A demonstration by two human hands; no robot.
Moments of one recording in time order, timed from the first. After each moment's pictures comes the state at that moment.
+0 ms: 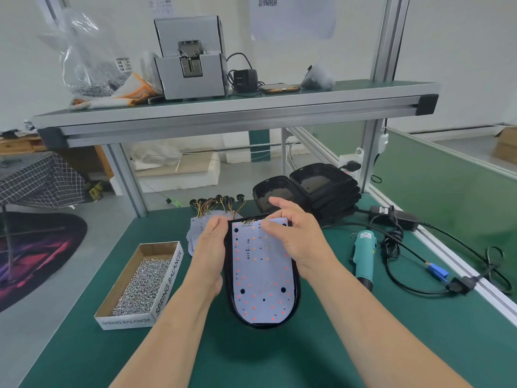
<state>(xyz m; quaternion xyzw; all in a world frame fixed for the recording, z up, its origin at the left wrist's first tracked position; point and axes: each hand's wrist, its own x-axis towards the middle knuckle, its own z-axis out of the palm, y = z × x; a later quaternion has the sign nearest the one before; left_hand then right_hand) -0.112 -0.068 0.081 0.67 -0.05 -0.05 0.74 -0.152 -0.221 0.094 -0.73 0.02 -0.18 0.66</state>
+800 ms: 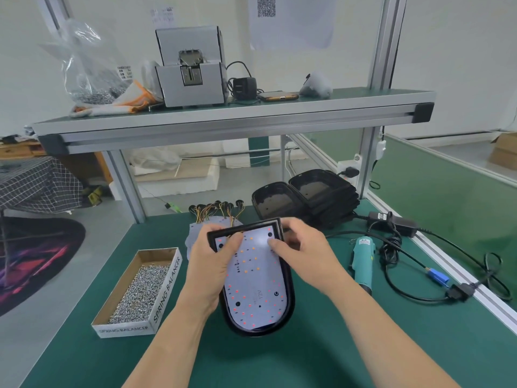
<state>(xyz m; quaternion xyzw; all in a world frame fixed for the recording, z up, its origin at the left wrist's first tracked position) -0.118 -0.060 0.071 0.67 -0.11 0.05 0.73 -0.165 -0.243 0.078 -0.84 -0.01 -0.18 0.51</state>
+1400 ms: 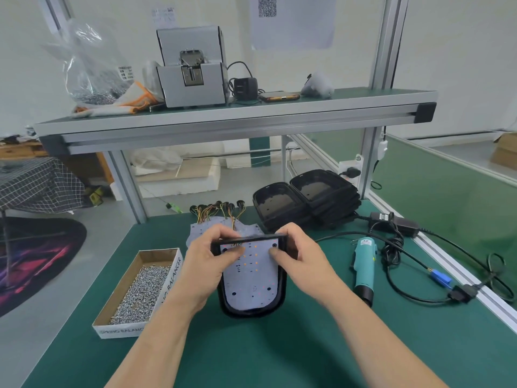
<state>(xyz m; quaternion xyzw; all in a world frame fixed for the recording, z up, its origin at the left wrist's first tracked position) -0.110 -0.039 0.072 0.72 -0.24 0.02 0.65 -0.171 -0.240 0.066 -0.82 -0.05 -0.14 0.56</state>
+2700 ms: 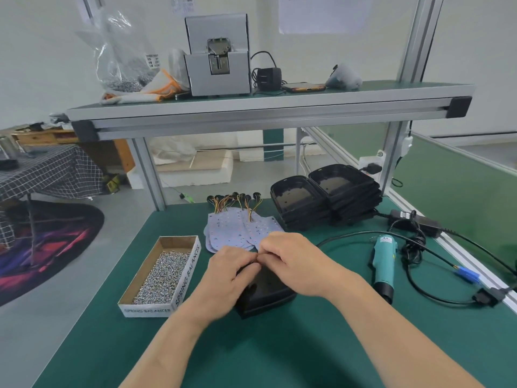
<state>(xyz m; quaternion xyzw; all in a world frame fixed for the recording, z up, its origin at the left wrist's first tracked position) -0.143 -0.016 0.065 0.87 -0.34 0.06 0.34 -0.160 -0.203 0.086 -0.93 -0.22 -0.10 0.26</state>
